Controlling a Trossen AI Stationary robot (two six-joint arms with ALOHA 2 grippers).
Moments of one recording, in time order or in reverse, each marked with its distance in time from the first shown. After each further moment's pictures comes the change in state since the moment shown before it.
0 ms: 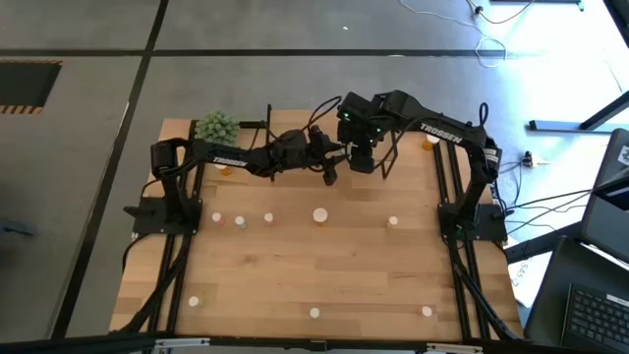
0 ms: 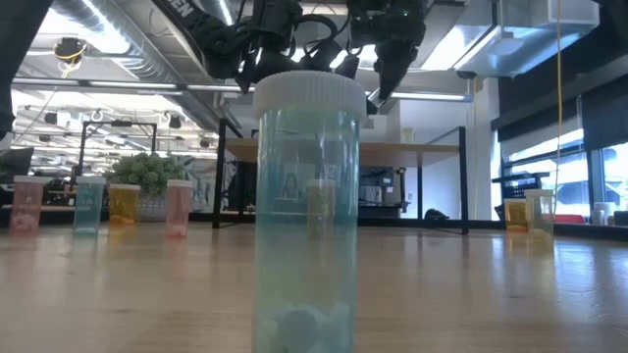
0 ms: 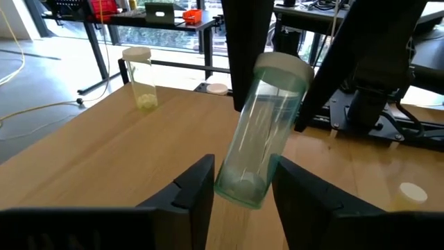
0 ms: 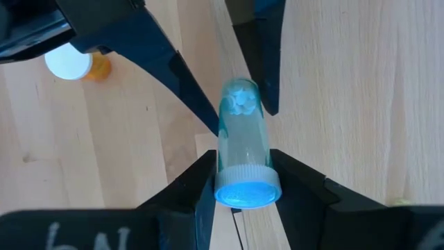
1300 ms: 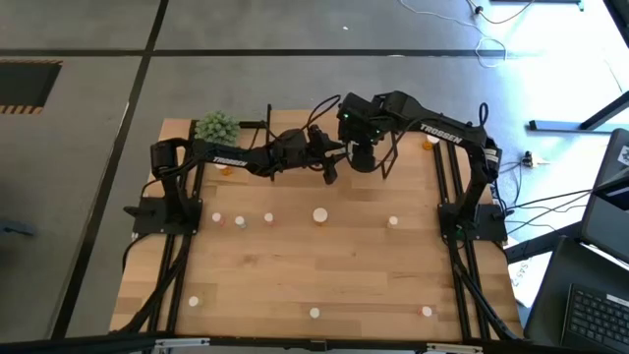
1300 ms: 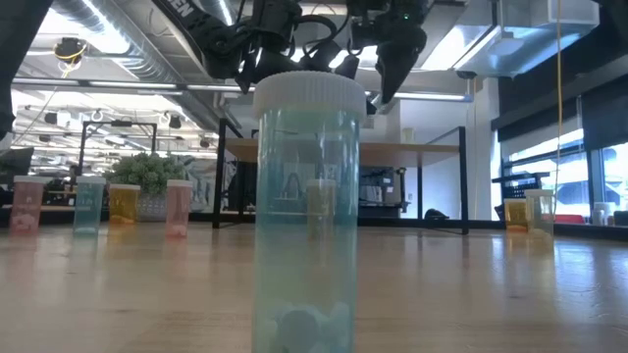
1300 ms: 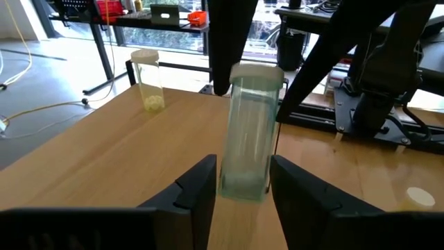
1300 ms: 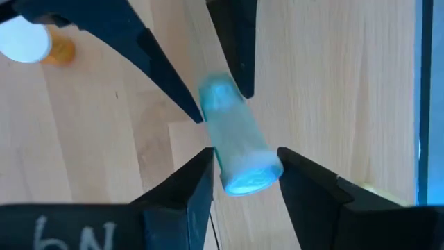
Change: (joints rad) left arm 0.001 -0.001 0.000 0.002 -0.010 -0.002; right arm 0.001 -0.002 0.000 -0.002 0.121 -0.025
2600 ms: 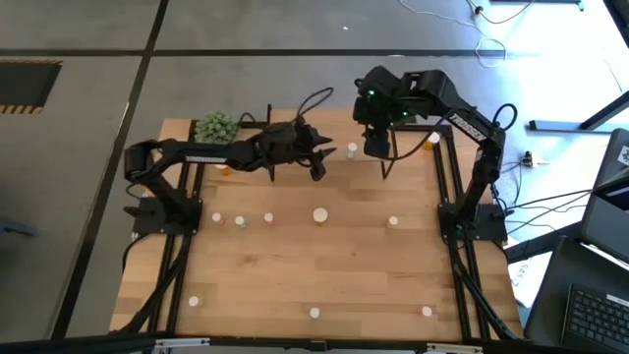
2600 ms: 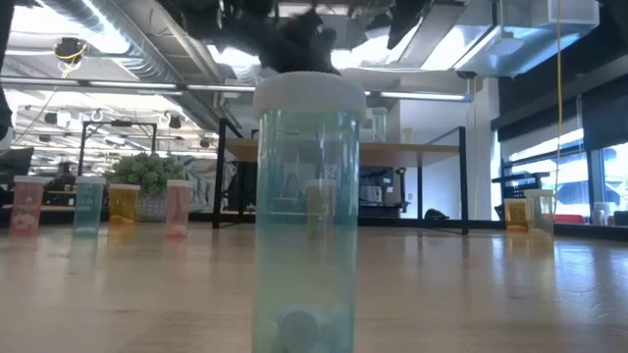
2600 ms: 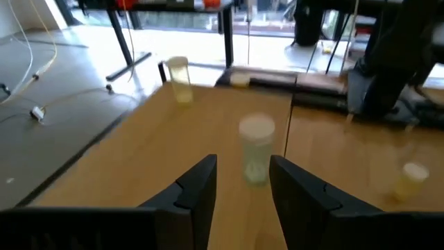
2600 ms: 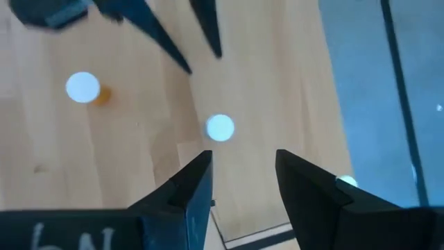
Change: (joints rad) left arm -0.016 -0.228 -0.001 -0.305 -0.074 0.056; right arm -0.002 -0.008 0.377 -0.229 -0.063 0.017
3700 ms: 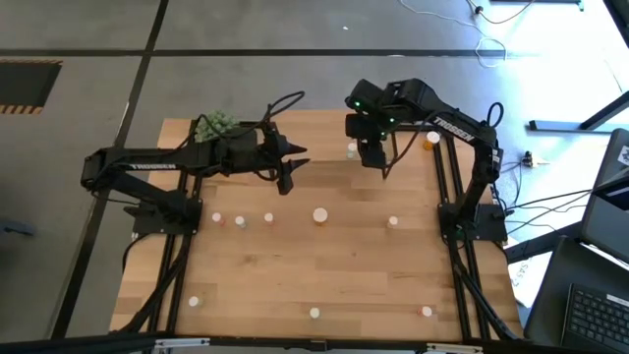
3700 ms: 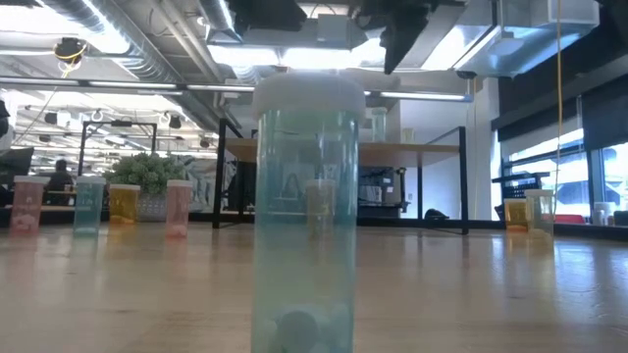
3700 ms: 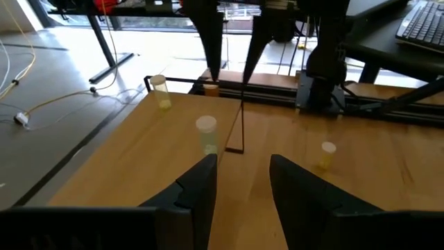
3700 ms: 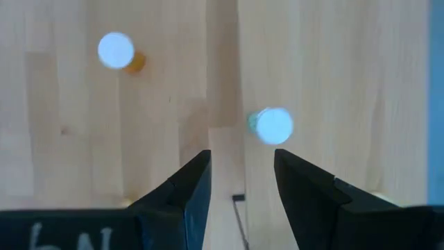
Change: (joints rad) left arm -0.150 -0.353 0.001 -0.401 -0.074 -0.029; right arm -0.007 0.002 -0.189 0.081 -0.110 -0.086
